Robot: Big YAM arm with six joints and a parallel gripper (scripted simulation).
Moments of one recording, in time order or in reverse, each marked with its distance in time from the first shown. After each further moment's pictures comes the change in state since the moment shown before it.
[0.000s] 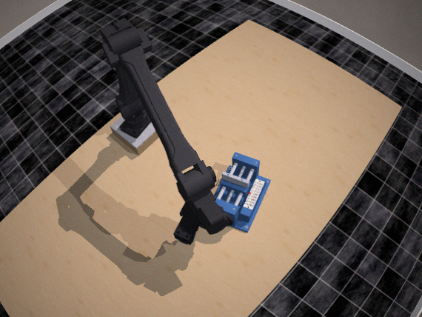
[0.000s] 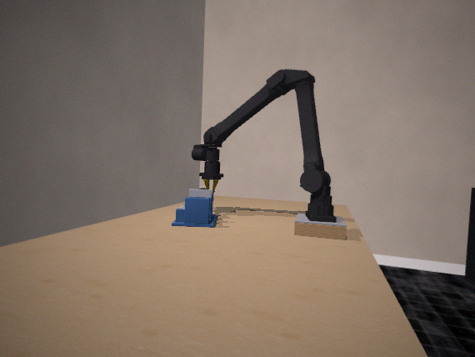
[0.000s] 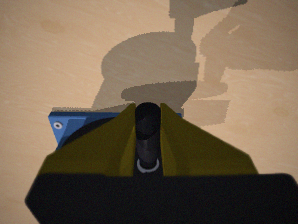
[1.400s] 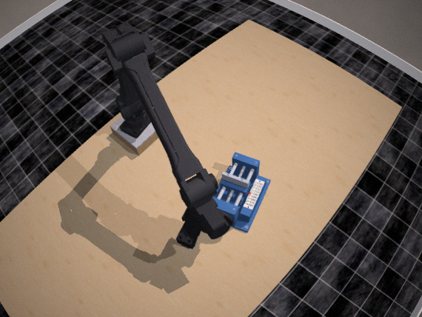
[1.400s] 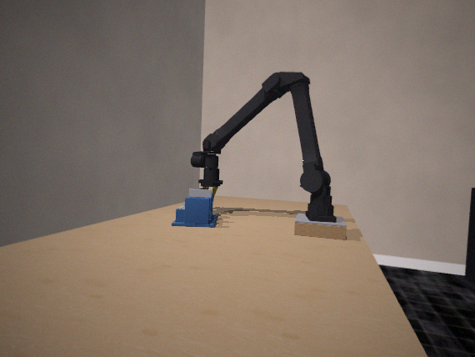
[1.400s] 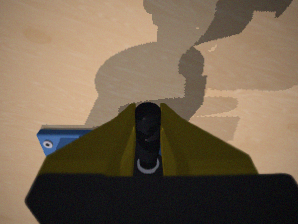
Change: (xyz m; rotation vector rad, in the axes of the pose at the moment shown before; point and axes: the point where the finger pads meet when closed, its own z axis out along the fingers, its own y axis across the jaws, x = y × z) arm 0.000 0.001 0.030 0.009 0.002 0.001
